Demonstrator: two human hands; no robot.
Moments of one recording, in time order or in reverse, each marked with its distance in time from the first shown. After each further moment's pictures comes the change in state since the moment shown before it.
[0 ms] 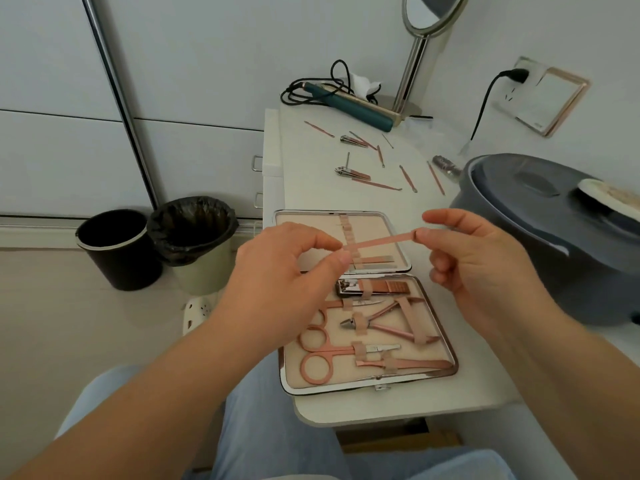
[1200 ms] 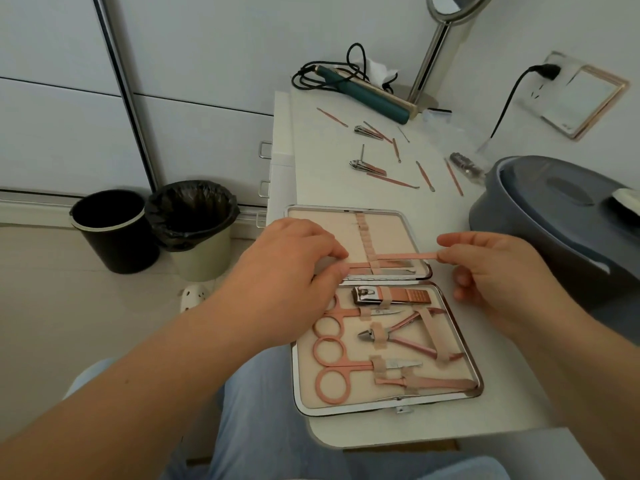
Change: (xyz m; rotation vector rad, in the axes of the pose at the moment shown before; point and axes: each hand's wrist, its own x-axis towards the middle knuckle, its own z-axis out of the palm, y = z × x) left_hand 0.015 -0.025 -0.005 0.268 -0.202 0.173; right_hand 0.028 0.015 -0.008 -0.326 0.047 0.113
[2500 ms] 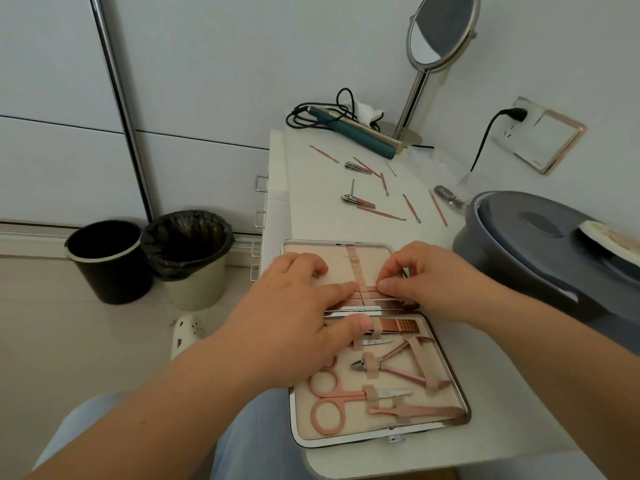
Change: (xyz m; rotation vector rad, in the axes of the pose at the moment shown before) left_hand -0.002 0.008 -0.001 0.134 -0.176 -0.048; right_hand 0.013 -0.034 0.021 -0.694 -0.368 -0.359
